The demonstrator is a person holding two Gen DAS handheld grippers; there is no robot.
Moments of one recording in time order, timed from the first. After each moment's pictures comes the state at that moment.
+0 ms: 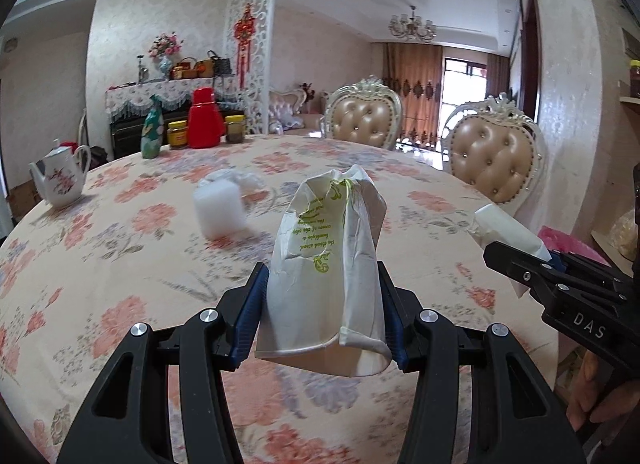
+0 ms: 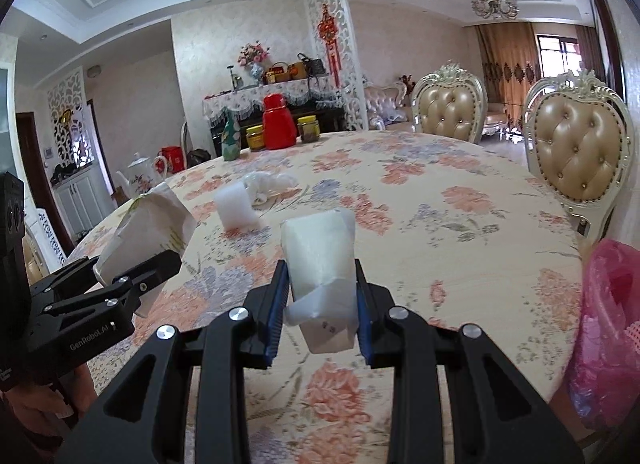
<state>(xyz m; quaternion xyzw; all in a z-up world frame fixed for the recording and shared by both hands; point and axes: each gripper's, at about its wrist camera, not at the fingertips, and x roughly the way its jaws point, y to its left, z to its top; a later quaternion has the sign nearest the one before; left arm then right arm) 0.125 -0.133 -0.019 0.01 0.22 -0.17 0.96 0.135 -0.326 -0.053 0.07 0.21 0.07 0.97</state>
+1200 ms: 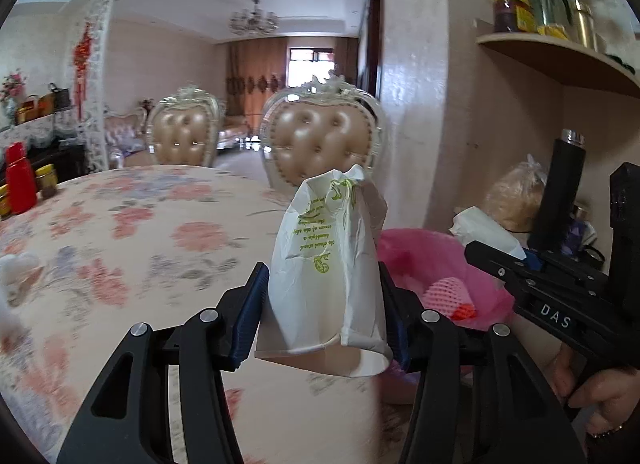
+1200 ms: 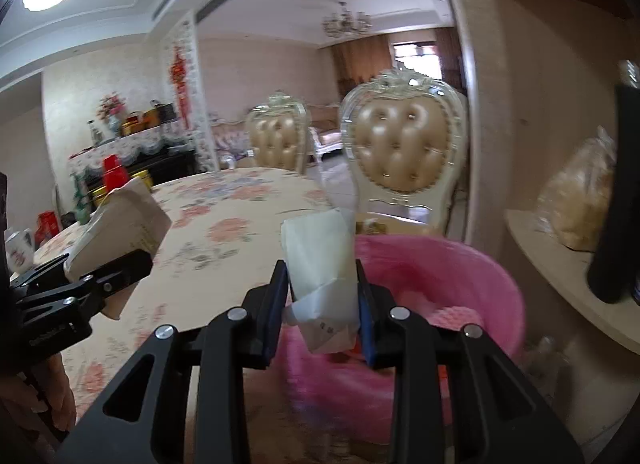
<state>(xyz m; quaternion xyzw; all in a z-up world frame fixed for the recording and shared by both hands) 0.132 -0.382 -0.010 0.07 0.20 -0.43 0.88 0.041 -0.556 -0.062 0.12 0.17 -0.20 0.96</state>
